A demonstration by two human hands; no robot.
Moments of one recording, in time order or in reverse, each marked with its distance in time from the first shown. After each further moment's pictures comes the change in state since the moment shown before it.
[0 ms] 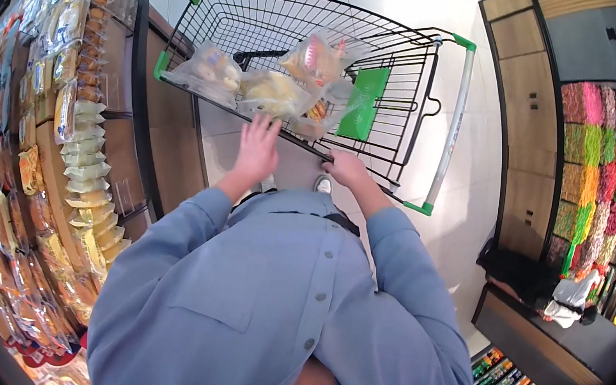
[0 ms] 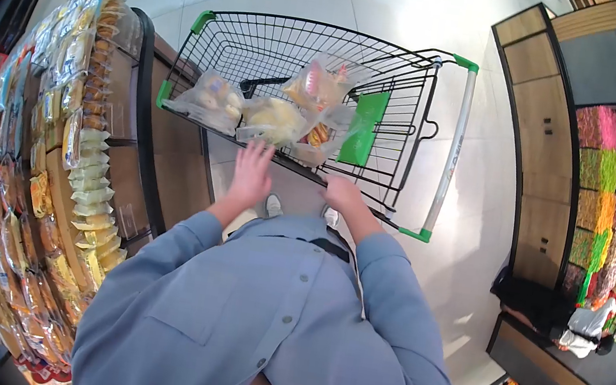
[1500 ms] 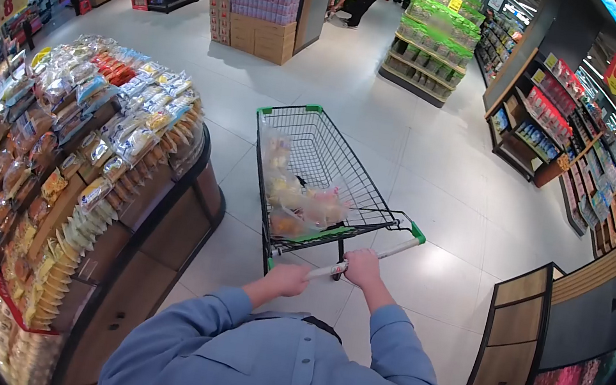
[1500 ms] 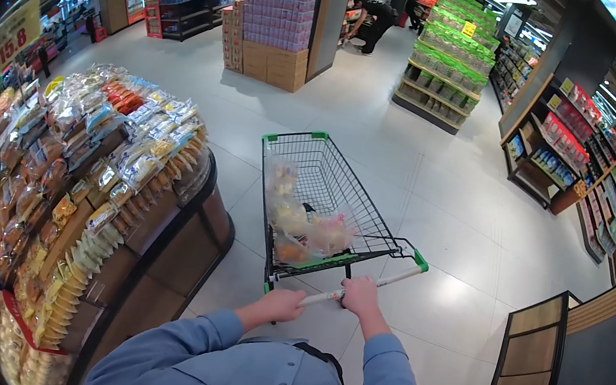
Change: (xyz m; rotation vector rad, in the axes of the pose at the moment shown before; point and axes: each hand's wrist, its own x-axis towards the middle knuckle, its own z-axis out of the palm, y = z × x) left_hand 0.359 0.058 -0.102 -0.180 -0.023 -0.330; right_hand 0.352 -0.005 -0.395 -0.549 0.421 -0.762
